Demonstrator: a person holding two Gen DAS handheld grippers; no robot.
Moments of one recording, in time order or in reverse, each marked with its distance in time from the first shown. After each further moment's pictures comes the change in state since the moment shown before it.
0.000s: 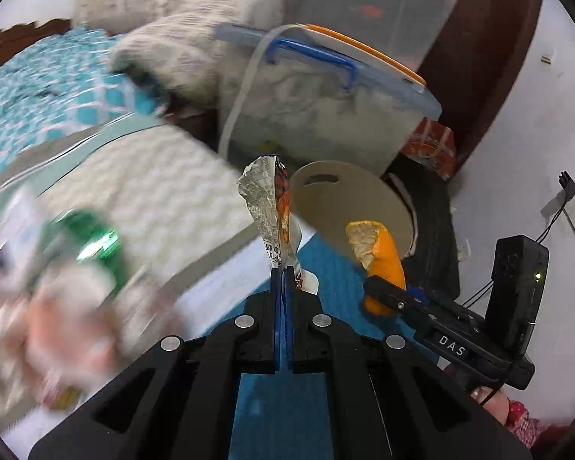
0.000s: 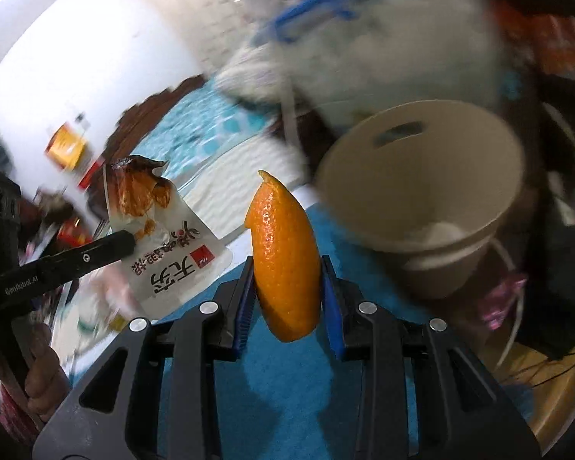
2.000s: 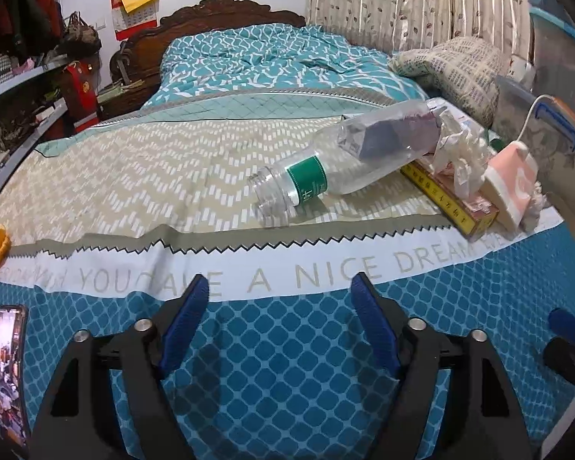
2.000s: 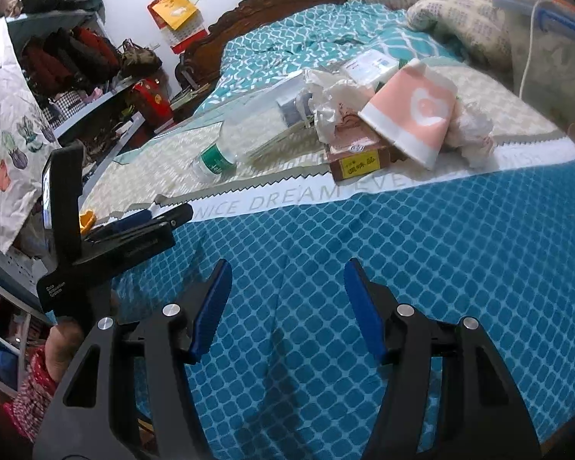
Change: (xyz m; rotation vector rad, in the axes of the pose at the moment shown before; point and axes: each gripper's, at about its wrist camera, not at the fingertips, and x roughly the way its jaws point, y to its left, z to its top) left arm -0.193 0.214 -0.245 -0.416 -0.133 0.706; right arm 0.011 0.268 -0.187 -0.484 0.273 0.192
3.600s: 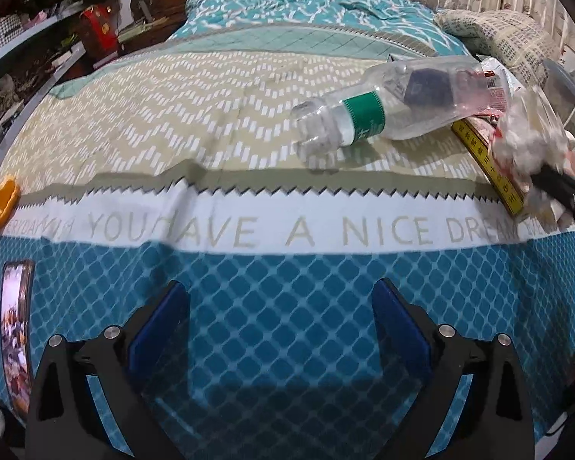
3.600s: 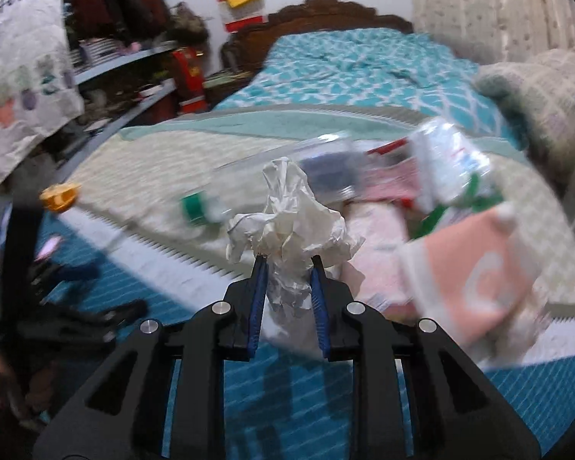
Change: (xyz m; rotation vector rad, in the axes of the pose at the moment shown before) left arm 0.029 0.021 0.004 -0.098 0.272 0.068; right arm 0.076 0.006 0.099 -0.304 0.004 0.053
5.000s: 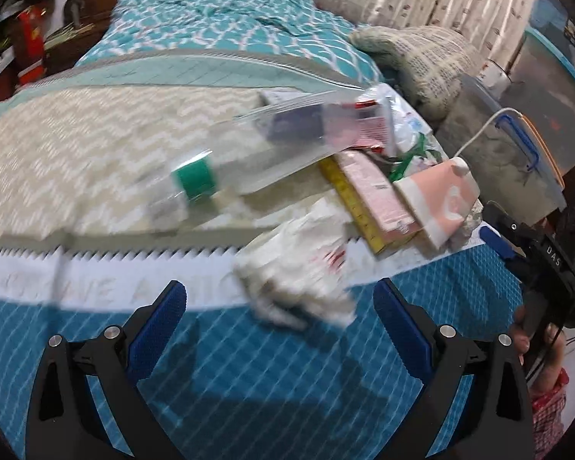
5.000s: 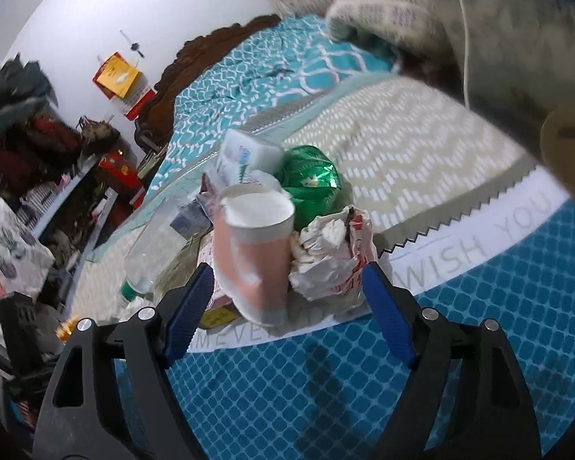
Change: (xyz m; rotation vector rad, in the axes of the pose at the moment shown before) left arm -0.032 -0.061 0.033 0.071 -0.055 -0.345; right arm -0.063 -0.153 -0.039 0.588 -0.094 -0.047
